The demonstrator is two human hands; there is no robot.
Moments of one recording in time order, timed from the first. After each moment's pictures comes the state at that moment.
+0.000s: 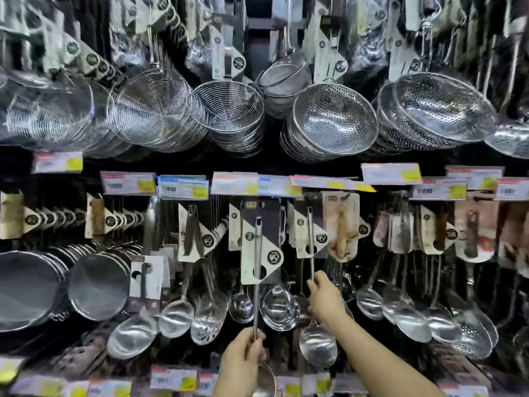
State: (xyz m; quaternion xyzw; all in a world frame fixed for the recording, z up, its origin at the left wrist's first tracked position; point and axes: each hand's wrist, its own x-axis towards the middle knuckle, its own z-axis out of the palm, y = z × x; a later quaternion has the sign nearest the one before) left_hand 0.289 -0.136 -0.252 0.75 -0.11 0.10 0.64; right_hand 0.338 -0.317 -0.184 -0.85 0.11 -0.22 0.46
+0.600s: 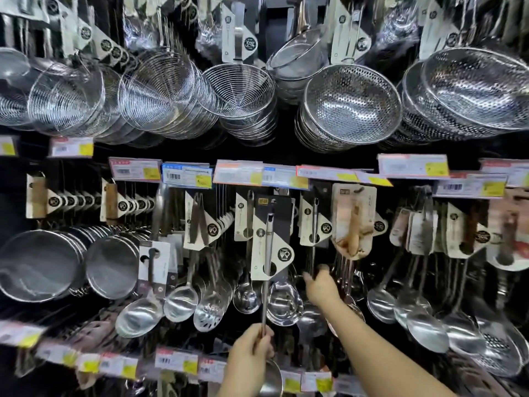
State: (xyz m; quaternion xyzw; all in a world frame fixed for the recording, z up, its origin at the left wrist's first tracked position) left_hand 0.283 -0.156 -0.253 0.77 -0.07 0.10 0.62; right_hand 0.366 -0.315 -0.175 -0.88 0.13 -0.16 0.43
